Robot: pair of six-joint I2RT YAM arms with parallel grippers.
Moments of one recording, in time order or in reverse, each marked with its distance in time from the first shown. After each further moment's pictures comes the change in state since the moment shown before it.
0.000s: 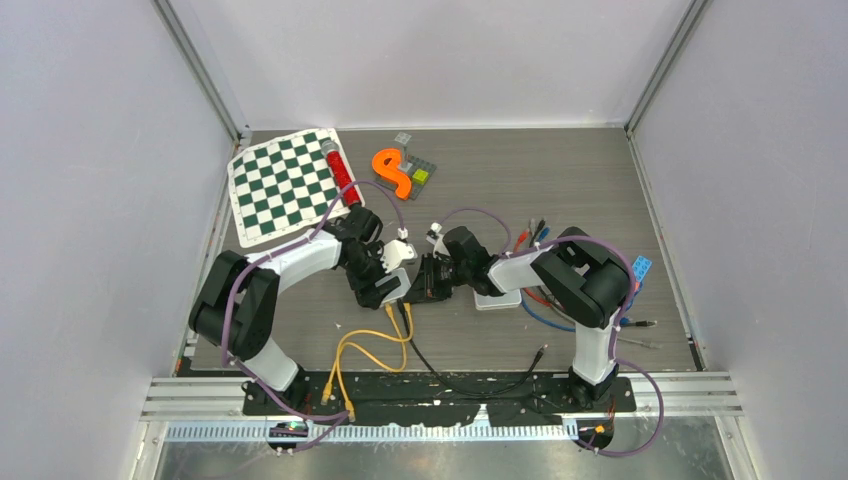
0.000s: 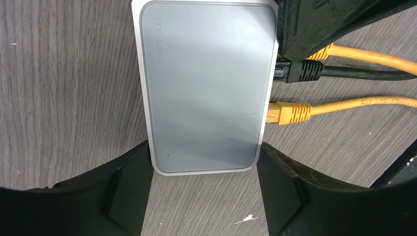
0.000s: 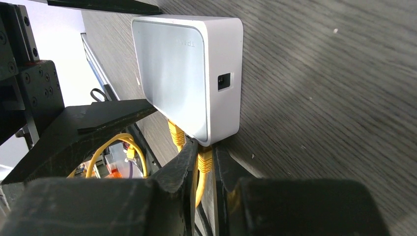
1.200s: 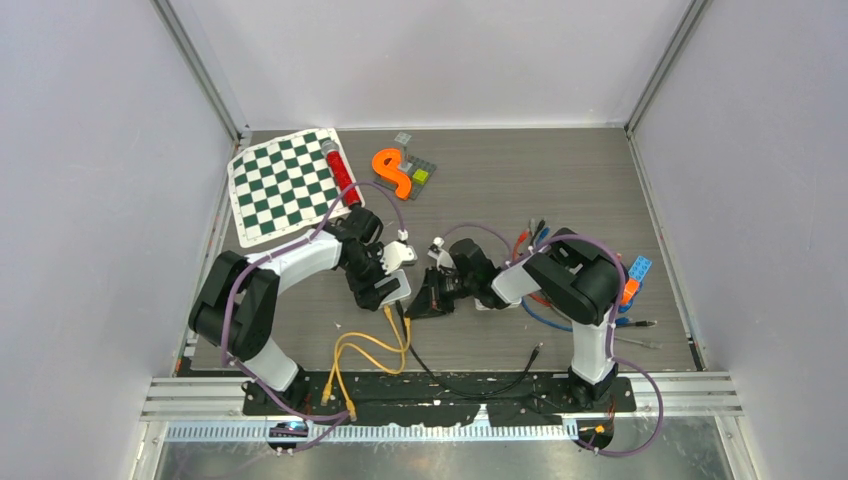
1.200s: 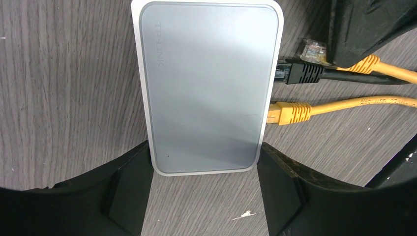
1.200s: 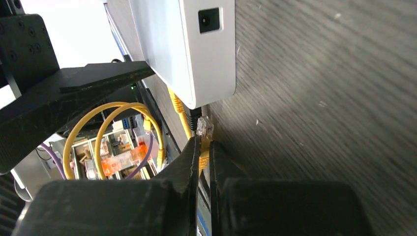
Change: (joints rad) left arm 0.001 -0.001 0.000 -0.017 -0.011 0.003; right arm 0.005 0.037 -0.113 0.203 -0.142 0.122
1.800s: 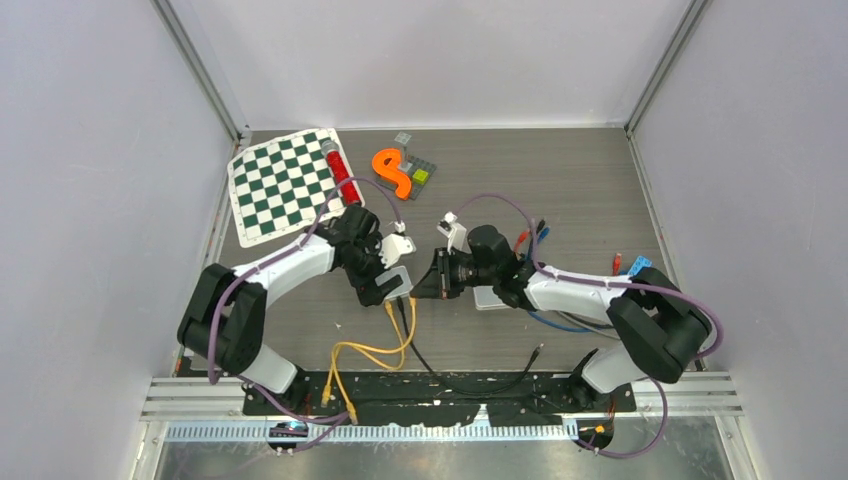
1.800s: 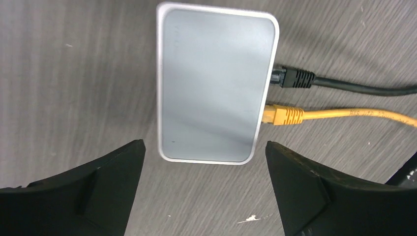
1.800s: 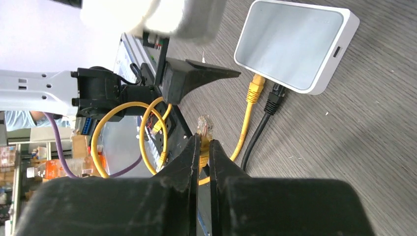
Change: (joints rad) left arm 0.000 -0.067 -0.024 0.057 -0.013 -0.037; right arm 0.019 -0.439 -0.029 -0.248 0.170 -0.242
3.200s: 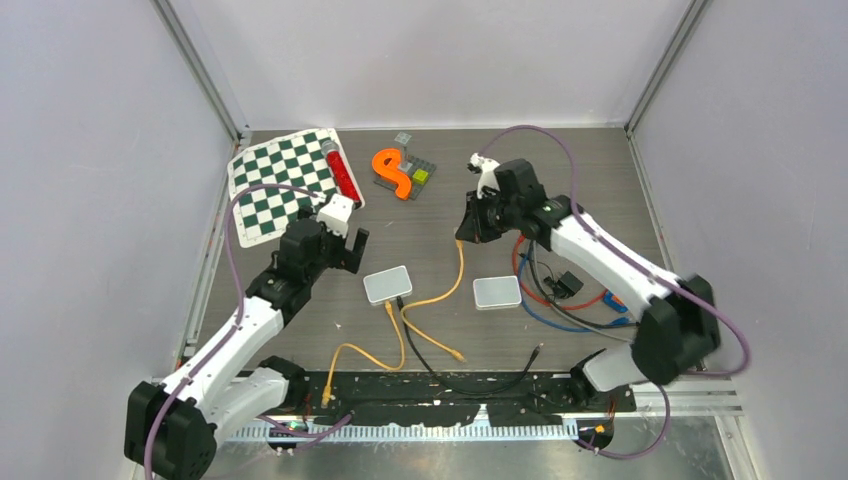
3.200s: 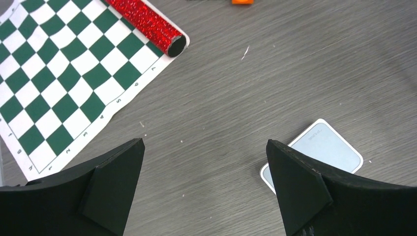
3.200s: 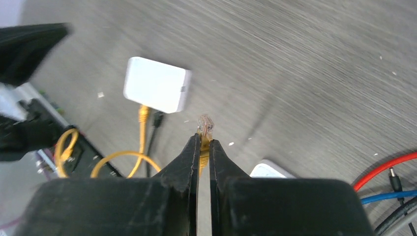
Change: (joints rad) left arm 0.087 -0.591 -0.291 0.495 -0.406 -0.492; right arm -0.243 -0.144 0.457 -0.783 0.195 -0.497
